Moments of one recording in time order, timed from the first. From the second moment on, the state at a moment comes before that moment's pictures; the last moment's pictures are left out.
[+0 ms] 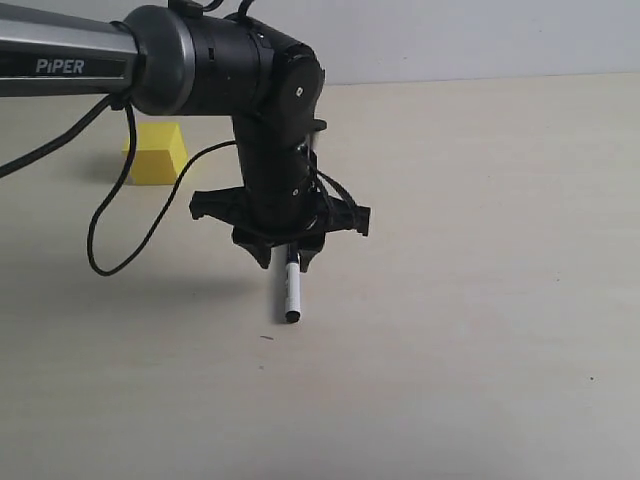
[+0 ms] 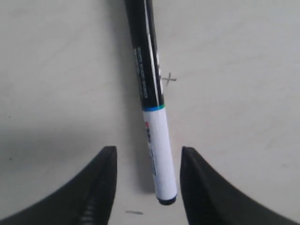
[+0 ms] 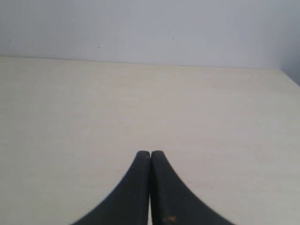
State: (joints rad) left arm -0.78 2.15 -1.59 0.03 1.04 -0.60; right arm 0.16 0.01 -0.01 -0.05 0.34 0.00
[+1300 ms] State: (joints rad) left arm -0.77 2.18 -1.55 0.00 0.91 -0.56; right arm 0.16 0.01 -0.01 -0.05 0.34 0.00
